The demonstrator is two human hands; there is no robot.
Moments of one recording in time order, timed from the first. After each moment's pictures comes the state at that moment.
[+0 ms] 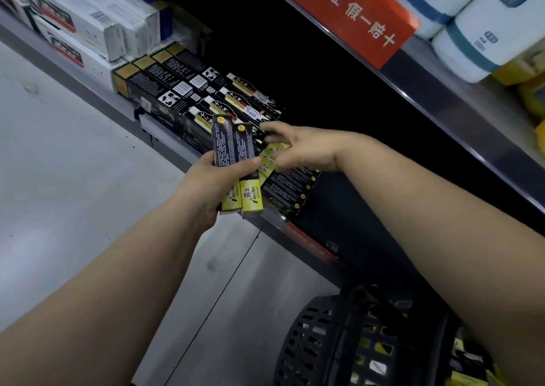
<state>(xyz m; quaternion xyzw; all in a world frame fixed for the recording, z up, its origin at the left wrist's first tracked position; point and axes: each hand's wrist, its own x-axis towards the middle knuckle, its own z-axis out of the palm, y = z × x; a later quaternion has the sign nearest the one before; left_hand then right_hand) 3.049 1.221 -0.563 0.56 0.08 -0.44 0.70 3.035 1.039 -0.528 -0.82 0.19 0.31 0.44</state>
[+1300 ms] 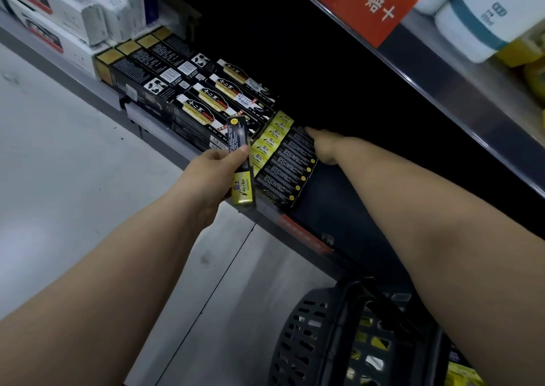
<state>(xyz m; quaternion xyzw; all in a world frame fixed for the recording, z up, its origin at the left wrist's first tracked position) 3.041 1.209 -0.567 0.61 0.08 -0.43 0.66 3.027 0.959 -0.596 -0.90 0.30 0.32 0.00</state>
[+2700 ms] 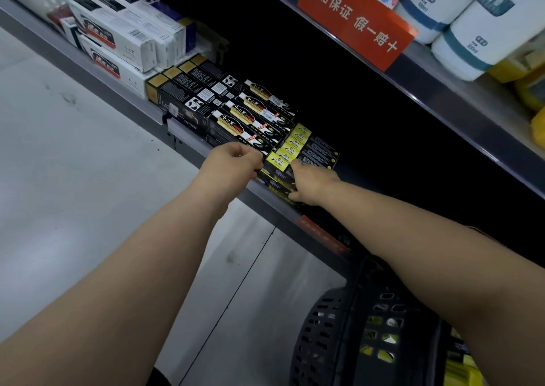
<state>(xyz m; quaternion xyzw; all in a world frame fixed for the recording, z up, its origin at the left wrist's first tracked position) 3.047 1.243 -0.535 0.73 -0.04 -0.35 0.59 2.998 1.068 -0.580 -0.93 0.20 0.30 -0.06</state>
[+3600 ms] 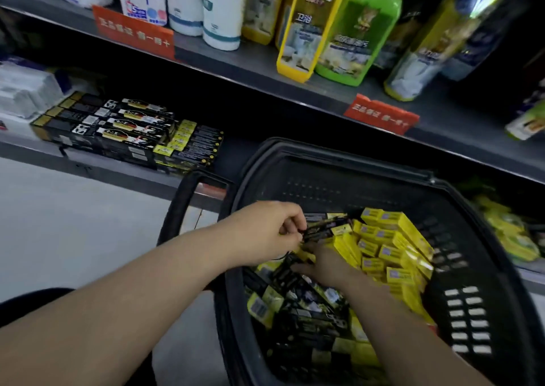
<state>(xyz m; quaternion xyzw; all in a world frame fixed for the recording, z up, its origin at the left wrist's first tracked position) 2.794 1.221 -0.418 0.66 -0.60 -0.38 0.24 2.625 1.098 -0.542 -0.80 0.45 0.23 0.32</state>
